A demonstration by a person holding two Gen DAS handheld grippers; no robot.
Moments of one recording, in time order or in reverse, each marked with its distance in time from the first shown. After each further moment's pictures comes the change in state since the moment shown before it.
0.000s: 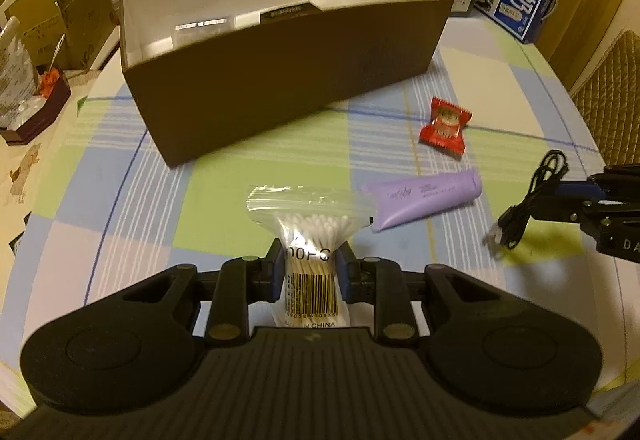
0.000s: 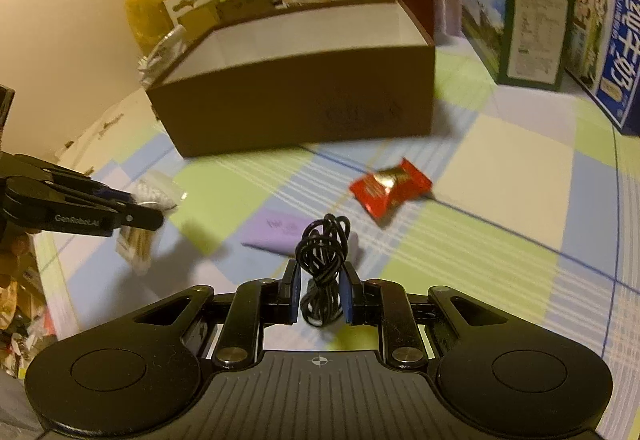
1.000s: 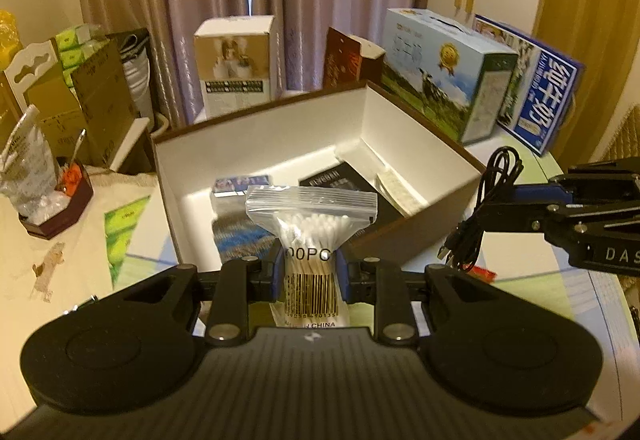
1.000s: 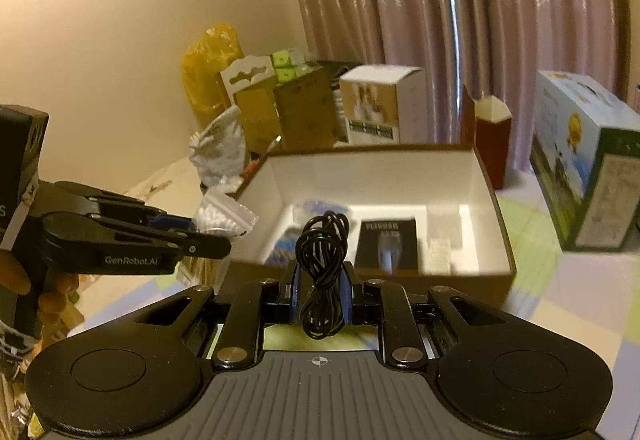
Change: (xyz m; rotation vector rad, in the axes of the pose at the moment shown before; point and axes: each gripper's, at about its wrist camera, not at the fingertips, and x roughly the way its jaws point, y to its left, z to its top) left arm -0.036 0.036 0.120 0.016 -0.249 0.048; right arm 0.019 0.022 0.155 -0.111 -0.208 0.149
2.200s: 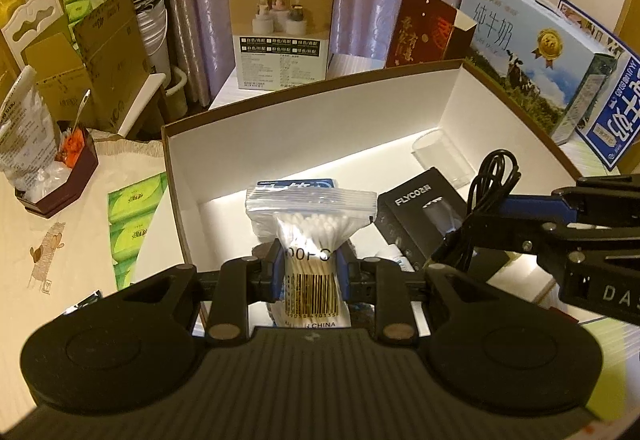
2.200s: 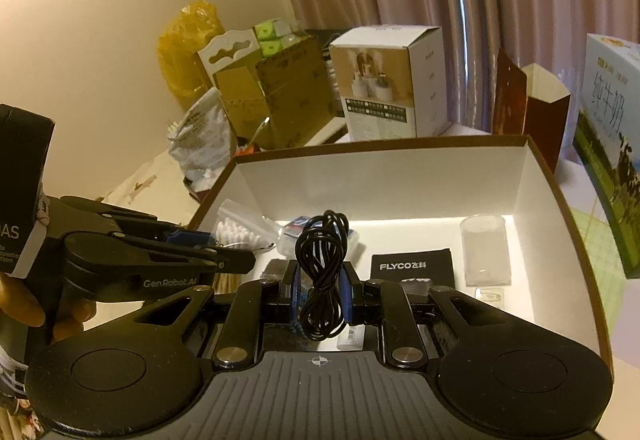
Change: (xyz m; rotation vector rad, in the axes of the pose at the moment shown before) left arm 0.126 0.070 0.043 -0.065 0.153 0.044; right arm 0.140 -0.027 0.040 0.082 0.111 0.005
